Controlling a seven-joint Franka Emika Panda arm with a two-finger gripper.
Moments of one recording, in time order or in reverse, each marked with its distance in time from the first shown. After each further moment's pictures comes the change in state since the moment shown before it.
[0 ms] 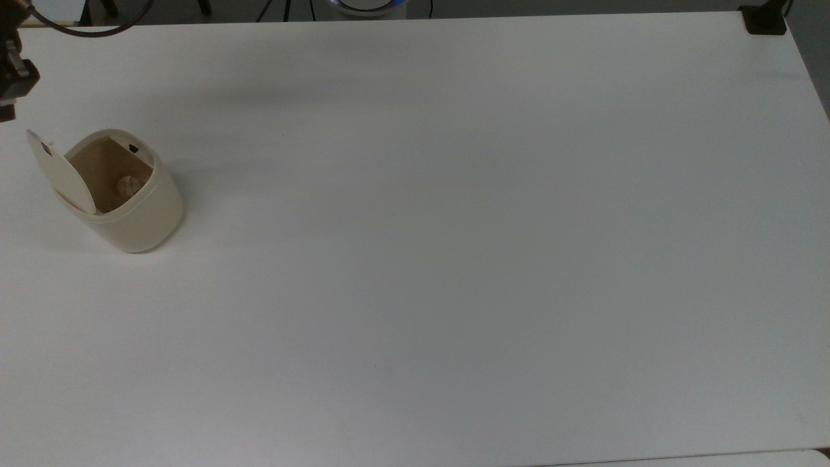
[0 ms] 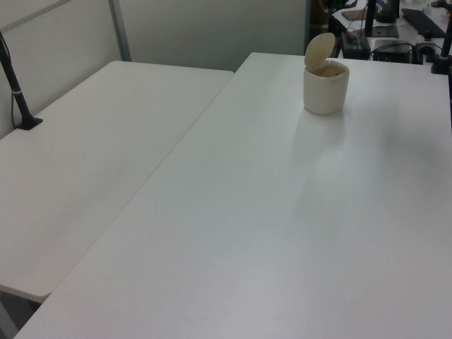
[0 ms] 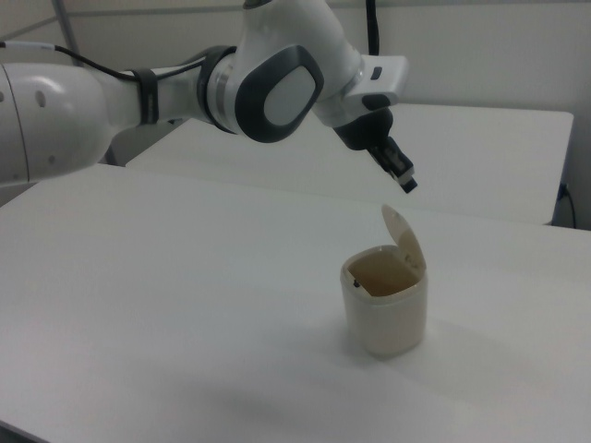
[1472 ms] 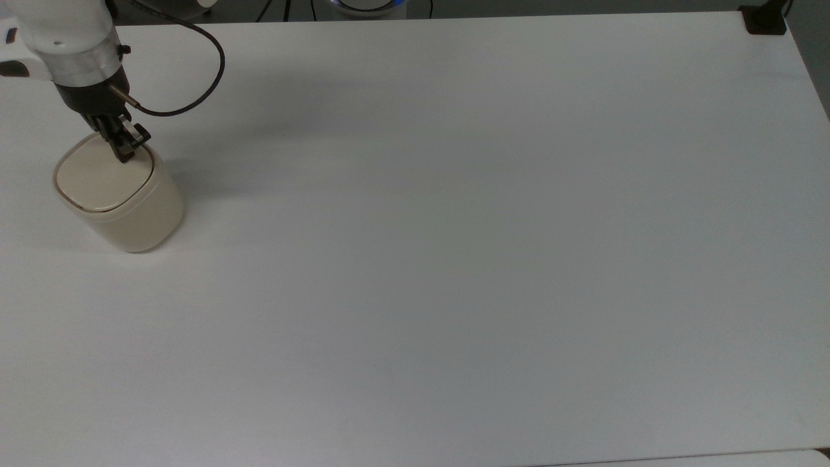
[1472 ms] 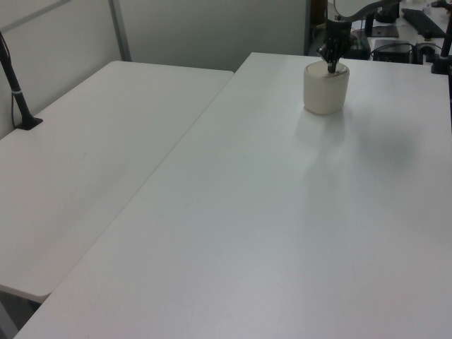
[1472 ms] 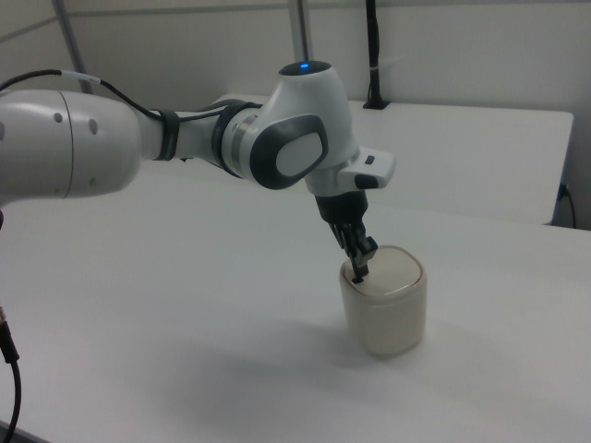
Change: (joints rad) arm 0.052 0.089 0.007 -0.093 0.040 -0.202 -0.060
